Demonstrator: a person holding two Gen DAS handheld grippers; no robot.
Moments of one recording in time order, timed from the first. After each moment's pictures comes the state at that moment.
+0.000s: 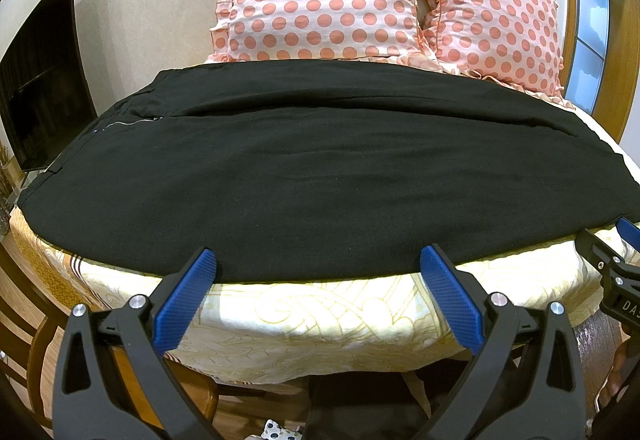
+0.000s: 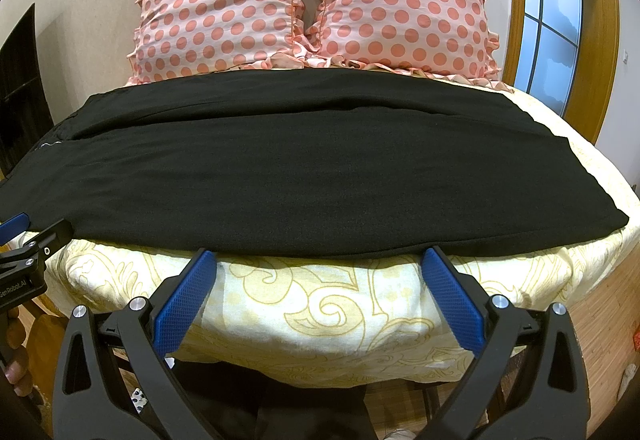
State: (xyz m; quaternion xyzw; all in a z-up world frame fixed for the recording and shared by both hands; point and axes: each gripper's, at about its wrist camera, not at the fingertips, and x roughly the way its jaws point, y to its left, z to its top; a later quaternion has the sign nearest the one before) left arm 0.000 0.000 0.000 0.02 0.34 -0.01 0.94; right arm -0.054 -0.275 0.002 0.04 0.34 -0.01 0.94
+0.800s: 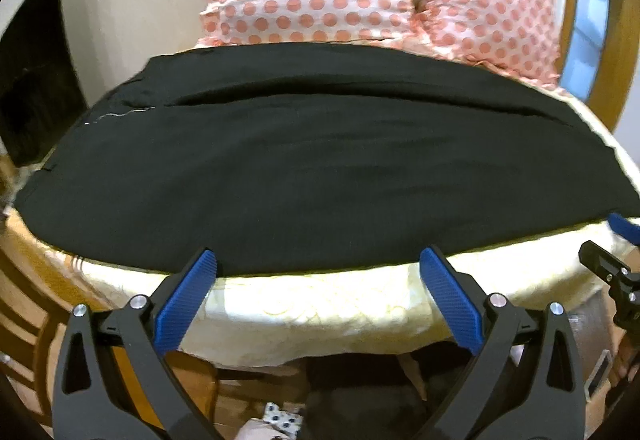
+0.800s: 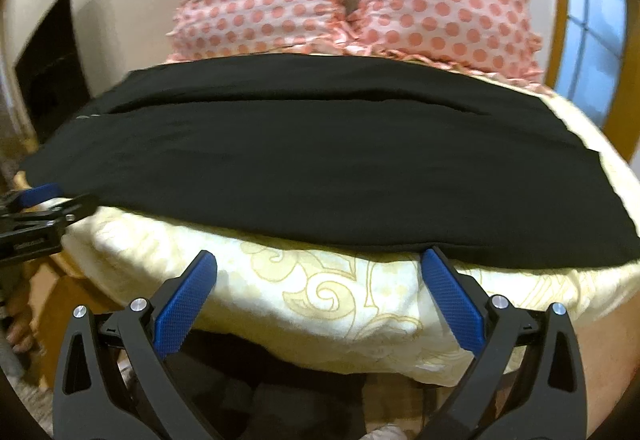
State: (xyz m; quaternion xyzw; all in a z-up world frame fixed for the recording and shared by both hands) left arm 0.001 0.006 0.013 0.01 0.38 -0.04 0.93; right arm -0.056 -0.295 0.010 0.05 0.36 0.11 0.92
